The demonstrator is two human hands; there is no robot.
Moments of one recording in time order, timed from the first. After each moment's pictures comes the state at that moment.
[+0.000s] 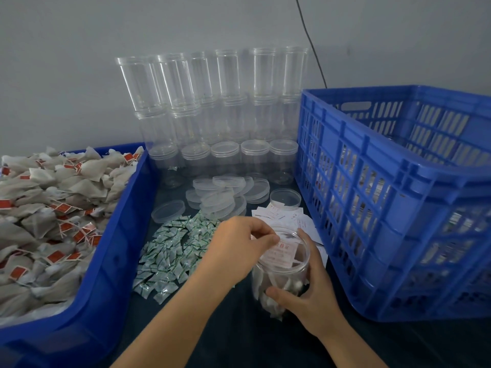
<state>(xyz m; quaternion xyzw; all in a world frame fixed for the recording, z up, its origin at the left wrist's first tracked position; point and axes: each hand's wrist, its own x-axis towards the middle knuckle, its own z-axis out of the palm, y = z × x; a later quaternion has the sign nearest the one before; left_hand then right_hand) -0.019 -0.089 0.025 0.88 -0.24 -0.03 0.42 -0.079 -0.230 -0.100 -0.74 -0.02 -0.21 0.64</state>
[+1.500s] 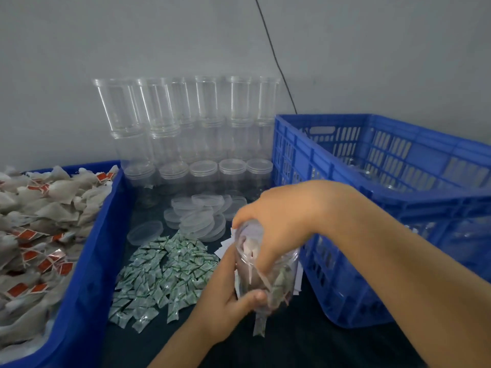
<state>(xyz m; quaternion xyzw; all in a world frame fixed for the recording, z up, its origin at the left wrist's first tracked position) -0.028 -0.080 -0.032 0.72 -0.38 -0.04 0.58 -0.064 -0.207 0.158 -0.98 -0.07 0.19 -0.05</state>
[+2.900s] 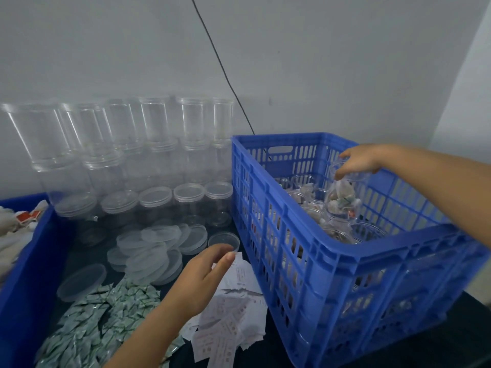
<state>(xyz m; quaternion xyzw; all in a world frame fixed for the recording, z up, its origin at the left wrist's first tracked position) 0.055 -0.148 0.004 0.80 -0.36 -0.08 0.47 0.008 -0.521 0.179 -0.94 0.33 0.06 0.03</state>
